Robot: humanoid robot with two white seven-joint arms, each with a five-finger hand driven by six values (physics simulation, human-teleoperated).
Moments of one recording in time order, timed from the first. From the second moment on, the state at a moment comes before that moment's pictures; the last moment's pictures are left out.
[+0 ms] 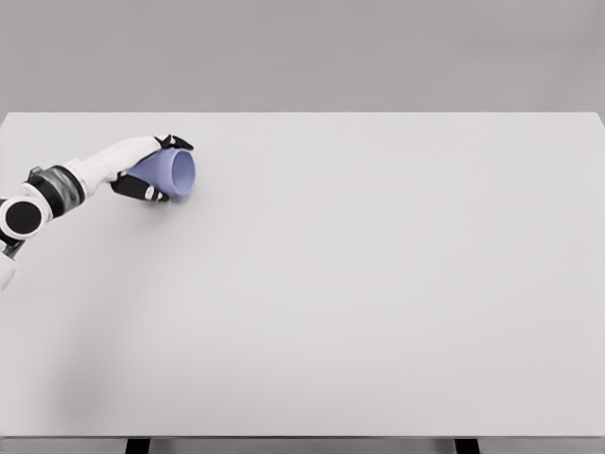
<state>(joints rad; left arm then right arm) -0.65 0.64 -0.66 -1.17 -0.17 -0.19 -0.32 0.04 0.00 -0.09 0.07 0.07 -0.11 0.06</state>
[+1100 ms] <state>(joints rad) -0.62 0.60 -0.59 -1.21 0.18 -0.20 -0.31 0.04 0.00 -0.09 0.07 0.07 -0.11 0.06</state>
